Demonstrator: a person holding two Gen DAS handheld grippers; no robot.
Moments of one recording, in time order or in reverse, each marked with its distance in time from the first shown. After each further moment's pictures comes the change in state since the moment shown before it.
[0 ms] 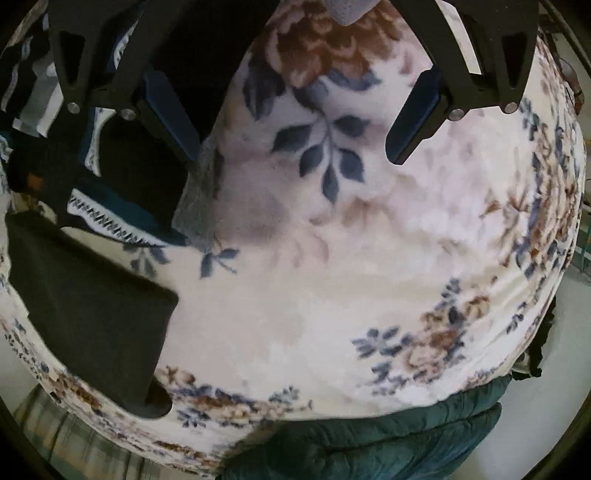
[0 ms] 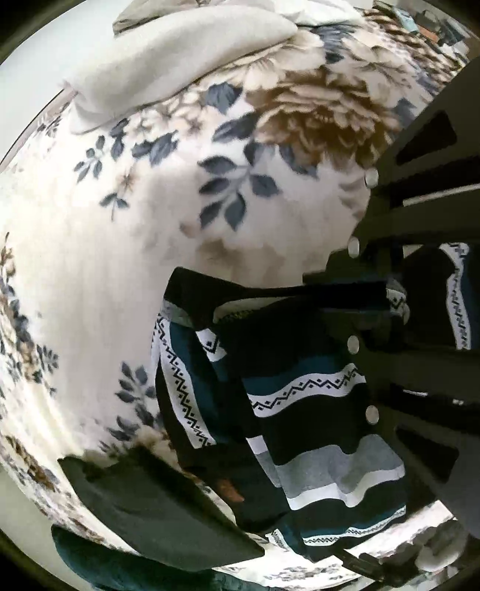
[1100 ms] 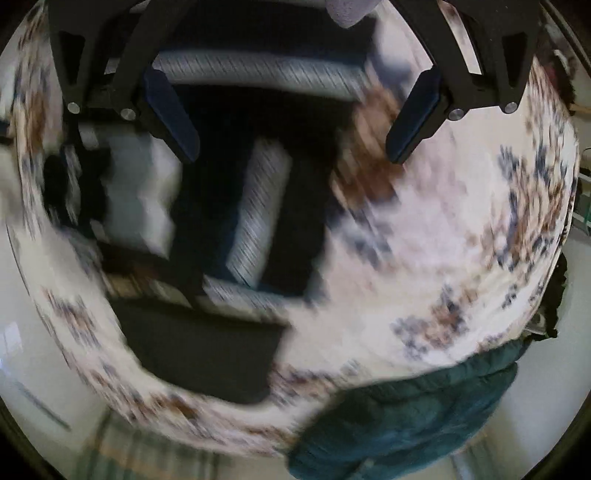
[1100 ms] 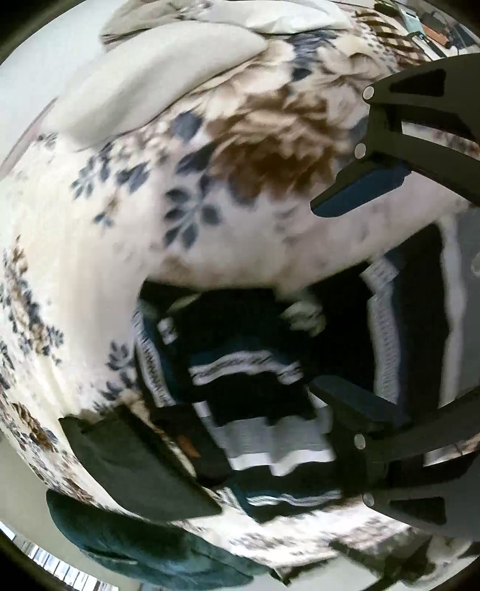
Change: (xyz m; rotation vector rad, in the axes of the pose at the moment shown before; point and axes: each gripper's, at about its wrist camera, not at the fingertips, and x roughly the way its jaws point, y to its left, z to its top) left arm -0.125 -0.069 -0.121 0.172 -0.024 -0.087; right arm -0.057 -0.063 -0.070 -0.077 0.017 0.162
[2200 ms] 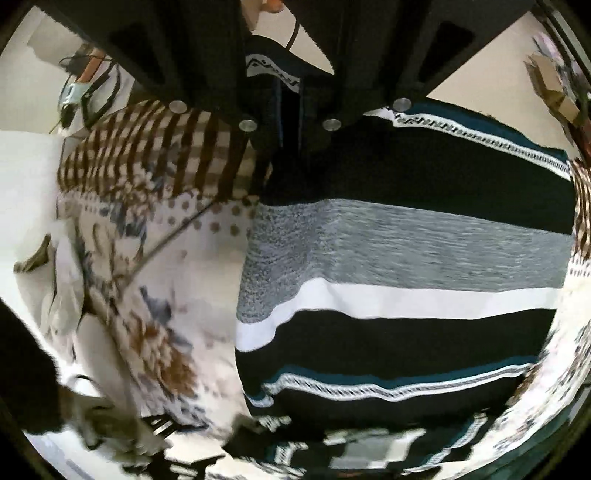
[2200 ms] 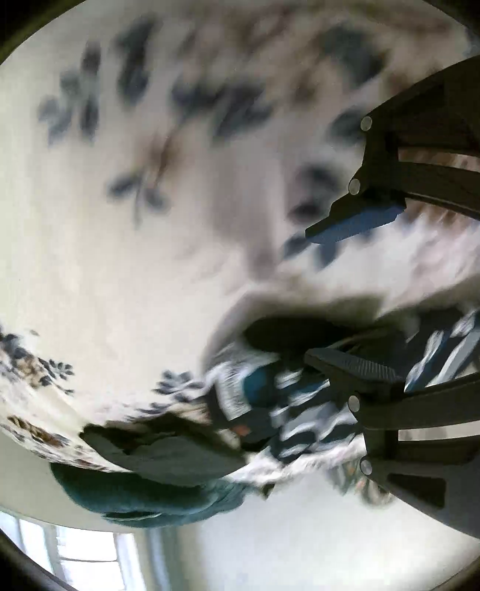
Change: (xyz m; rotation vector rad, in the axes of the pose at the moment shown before) left arm -0.075 -0.223 -0.273 0.027 0.270 -0.211; right arm 0.120 -0.076 0.175 0.005 0.242 0.452
